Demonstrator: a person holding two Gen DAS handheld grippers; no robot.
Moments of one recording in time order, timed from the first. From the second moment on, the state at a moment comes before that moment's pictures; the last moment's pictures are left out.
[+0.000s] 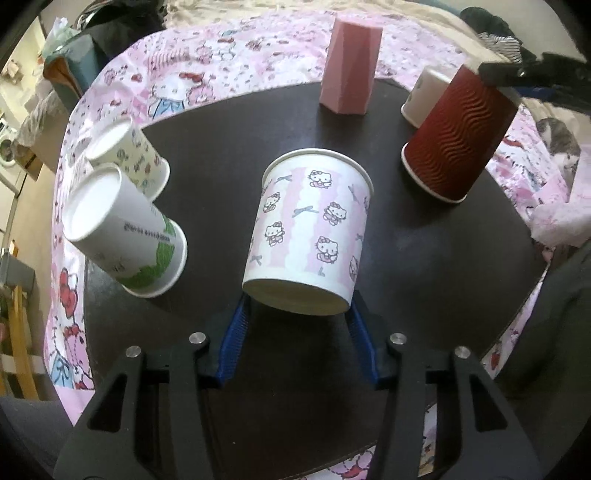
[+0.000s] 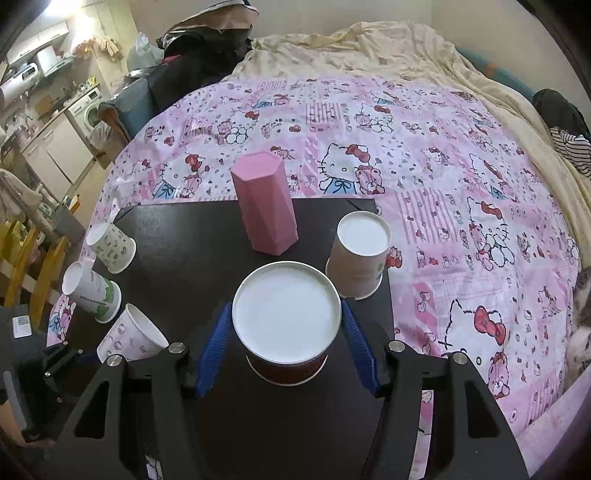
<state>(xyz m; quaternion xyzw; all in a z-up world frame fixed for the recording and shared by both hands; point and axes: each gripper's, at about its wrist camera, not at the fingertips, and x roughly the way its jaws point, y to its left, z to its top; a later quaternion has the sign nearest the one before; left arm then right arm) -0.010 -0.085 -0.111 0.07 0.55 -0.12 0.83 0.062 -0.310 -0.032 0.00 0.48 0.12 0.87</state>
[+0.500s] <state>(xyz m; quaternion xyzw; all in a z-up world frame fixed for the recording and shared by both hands) 0.034 -0.103 -0.081 0.10 0.62 -0.13 0.76 0.063 -0.328 -0.034 0.05 0.48 0.11 0.87</state>
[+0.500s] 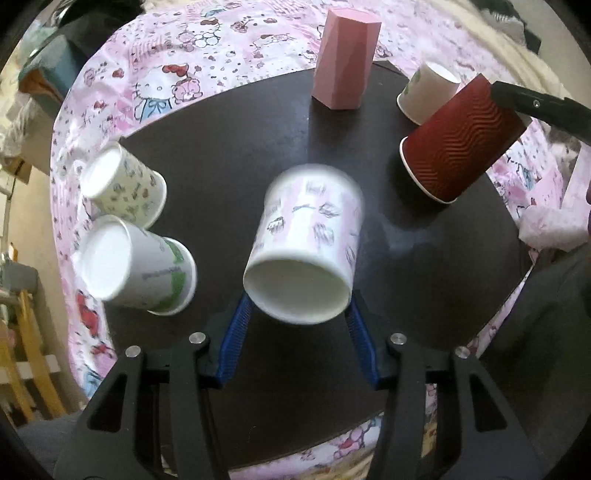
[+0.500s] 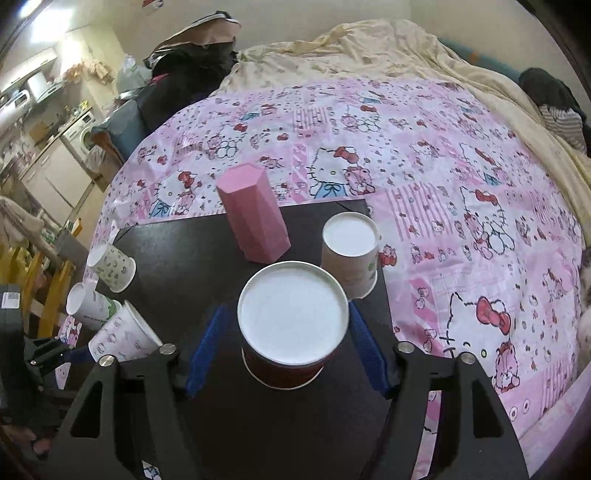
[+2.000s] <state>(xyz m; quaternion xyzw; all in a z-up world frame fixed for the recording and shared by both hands) -0.009 -0.032 0.014 0.00 0.42 -0.05 0.91 0.009 -0.304 0.020 0.08 0.38 0.13 0.91</state>
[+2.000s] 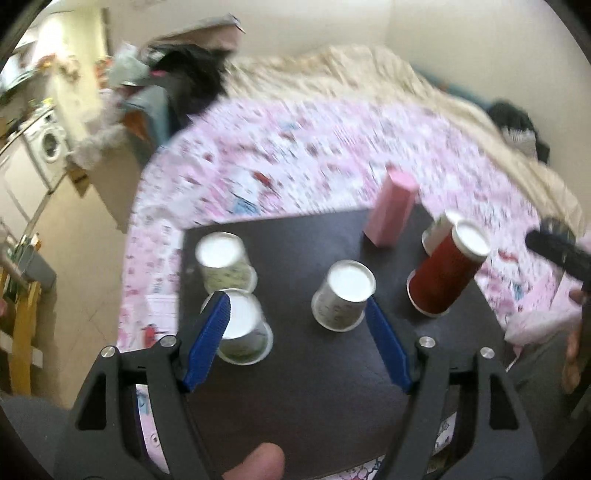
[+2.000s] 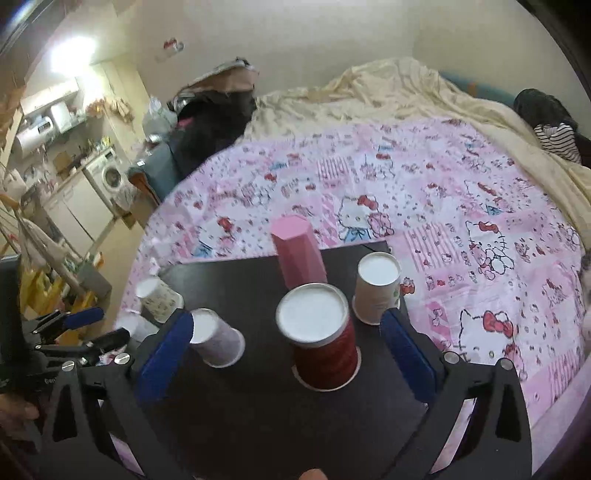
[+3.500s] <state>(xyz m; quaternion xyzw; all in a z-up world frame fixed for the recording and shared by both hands) -0.083 -0.013 -0.014 -0.03 0.34 0.01 0.94 -0.090 -0.222 -0.010 -0.02 0.30 0.09 0.95</state>
